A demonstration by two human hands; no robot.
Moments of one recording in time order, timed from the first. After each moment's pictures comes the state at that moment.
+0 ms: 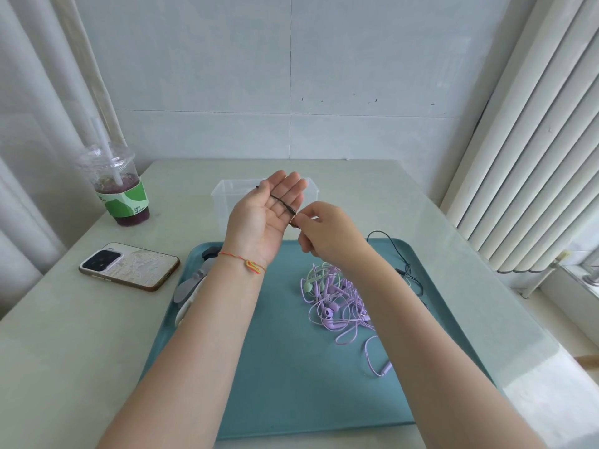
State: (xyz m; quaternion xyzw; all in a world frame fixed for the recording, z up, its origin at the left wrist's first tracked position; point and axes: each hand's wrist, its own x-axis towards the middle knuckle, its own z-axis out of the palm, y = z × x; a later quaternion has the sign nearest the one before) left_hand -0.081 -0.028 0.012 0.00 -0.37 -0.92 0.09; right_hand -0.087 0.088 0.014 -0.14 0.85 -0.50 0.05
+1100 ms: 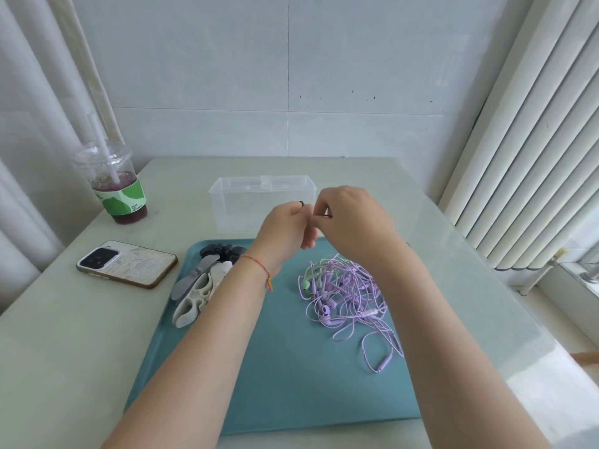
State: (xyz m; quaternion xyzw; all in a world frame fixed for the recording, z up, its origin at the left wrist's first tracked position) left_hand -0.081 -0.009 -0.006 0.00 -0.78 -0.63 0.07; right_hand -0.080 0.115 0.041 -0.21 0.95 -0.20 -0.11
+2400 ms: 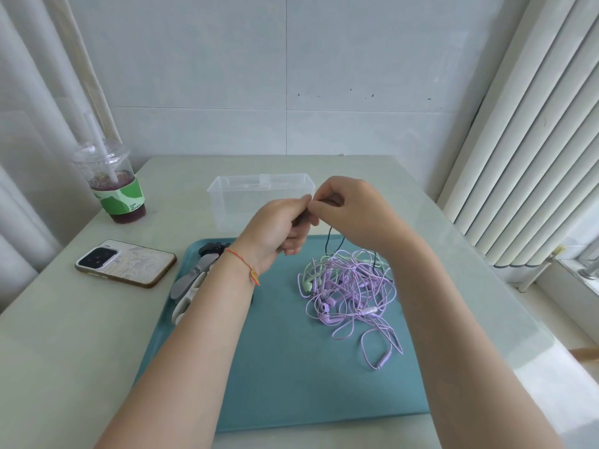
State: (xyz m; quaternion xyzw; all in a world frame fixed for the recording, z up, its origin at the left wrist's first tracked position) left_hand -0.074 -0.020 0.006 -0.05 -0.69 -0.72 -0.05; right_hand -0.088 0.126 0.043 -0.23 0.89 -0.39 -0.07
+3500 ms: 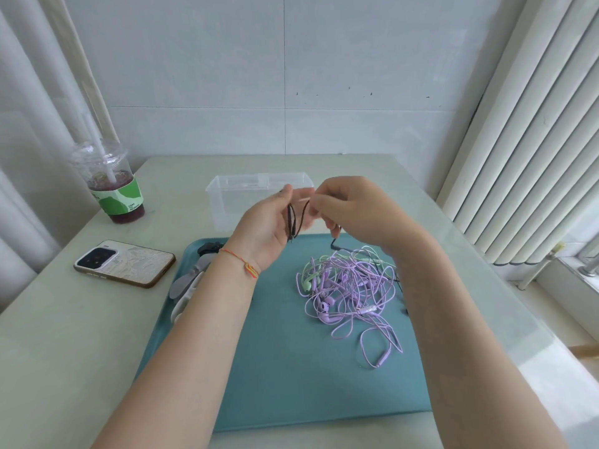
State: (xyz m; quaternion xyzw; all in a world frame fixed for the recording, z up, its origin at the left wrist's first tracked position) left_hand -0.079 -0.021 0.003 -0.02 -0.53 -0.84 -0.03; right_hand -0.078 0.131 0.053 -0.24 0.87 -0.44 0.01
